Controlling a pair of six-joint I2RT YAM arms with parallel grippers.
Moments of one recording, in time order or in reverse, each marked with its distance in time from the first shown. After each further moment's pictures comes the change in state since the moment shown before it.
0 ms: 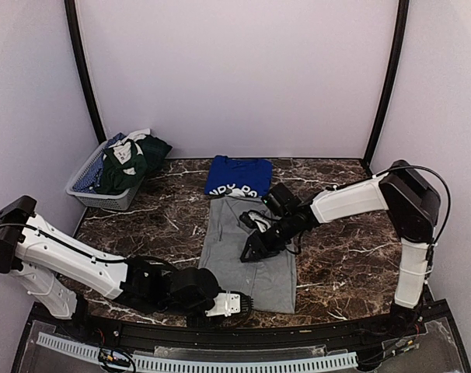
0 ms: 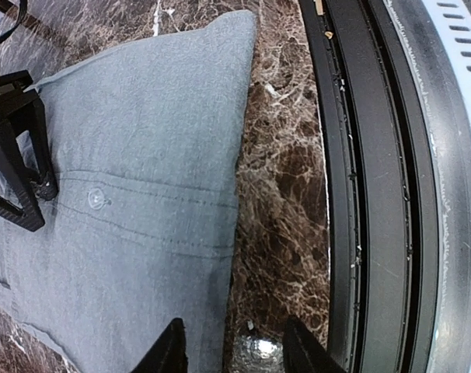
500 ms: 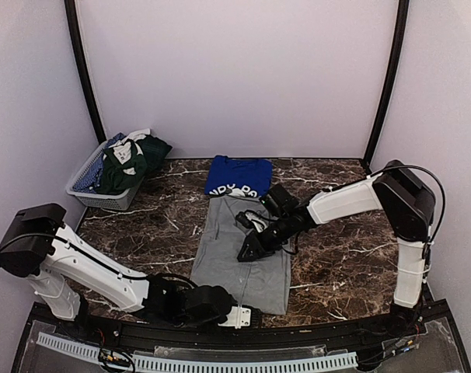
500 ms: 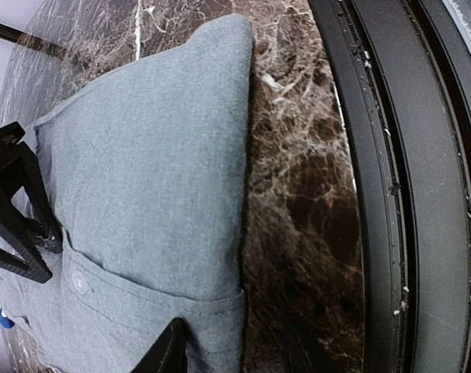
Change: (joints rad) left arm -0.047 0.176 0.000 0.183 -0.151 0.138; right arm 0.001 0.042 0.017 0.056 -0.036 -0.023
